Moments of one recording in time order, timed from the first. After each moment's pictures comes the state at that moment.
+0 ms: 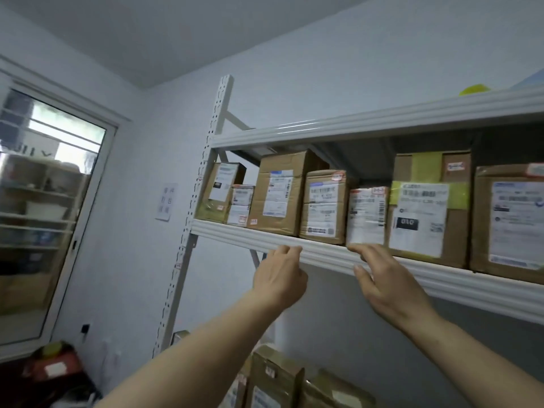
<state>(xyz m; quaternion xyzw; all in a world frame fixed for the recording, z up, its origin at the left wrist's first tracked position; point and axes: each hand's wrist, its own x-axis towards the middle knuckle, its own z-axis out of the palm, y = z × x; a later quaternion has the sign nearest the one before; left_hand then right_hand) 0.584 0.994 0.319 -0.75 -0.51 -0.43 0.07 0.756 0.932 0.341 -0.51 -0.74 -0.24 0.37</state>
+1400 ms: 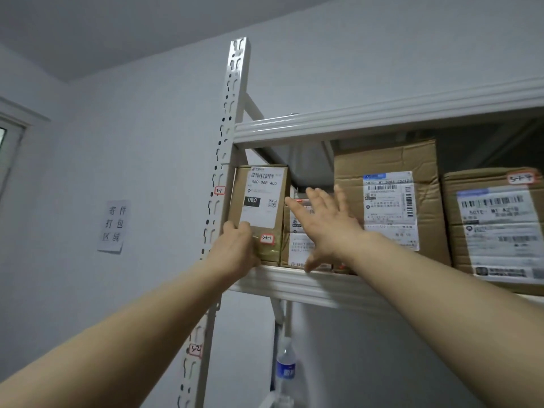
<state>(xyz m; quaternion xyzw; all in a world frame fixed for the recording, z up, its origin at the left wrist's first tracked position) 0.330 1.296 0.408 -0.77 -0.49 -0.40 0.08 0.482 1.218 0.456 -0.65 -0.63 -0.43 0.05</state>
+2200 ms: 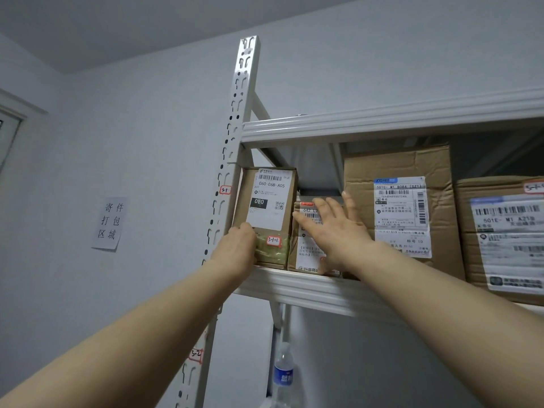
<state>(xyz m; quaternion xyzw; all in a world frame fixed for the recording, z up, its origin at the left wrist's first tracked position) 0.327 1.321 0.408 -0.75 -0.50 -0.41 0.14 0.485 1.234 0.451 -0.66 -0.59 -0.46 0.01</state>
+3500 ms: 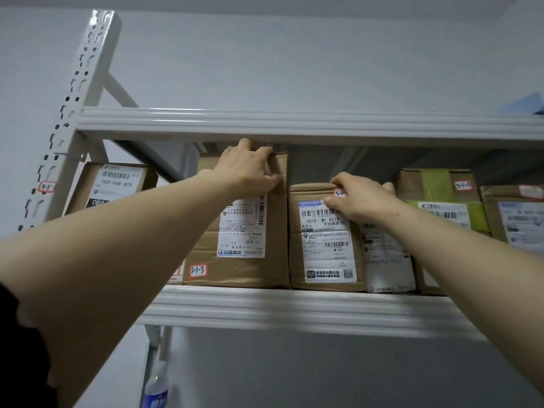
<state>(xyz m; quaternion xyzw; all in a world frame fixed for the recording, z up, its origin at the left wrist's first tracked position) 0.516 1.198 0.541 -0.82 -0.27 -0.47 0.19 0.663 1.071 0.511 -0.78 -0.44 -0.35 0.27</state>
